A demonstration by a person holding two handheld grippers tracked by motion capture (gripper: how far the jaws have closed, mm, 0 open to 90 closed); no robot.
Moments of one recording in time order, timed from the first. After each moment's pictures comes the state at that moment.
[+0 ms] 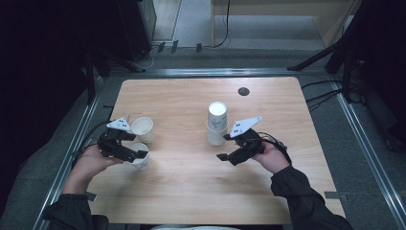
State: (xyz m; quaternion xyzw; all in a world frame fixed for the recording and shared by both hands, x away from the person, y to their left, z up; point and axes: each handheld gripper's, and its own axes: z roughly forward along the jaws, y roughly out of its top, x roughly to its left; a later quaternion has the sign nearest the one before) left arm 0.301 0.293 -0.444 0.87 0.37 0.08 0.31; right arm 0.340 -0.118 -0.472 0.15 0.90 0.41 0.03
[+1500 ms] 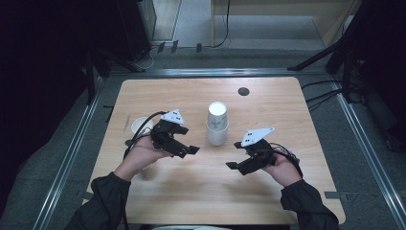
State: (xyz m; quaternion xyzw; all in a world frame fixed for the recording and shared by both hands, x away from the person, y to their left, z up) left arm 0.320 0.150 -0.424 0.89 0.28 0.04 0.37; right arm 0.312 -0.146 -0.477 0.19 0.89 0.40 0.04
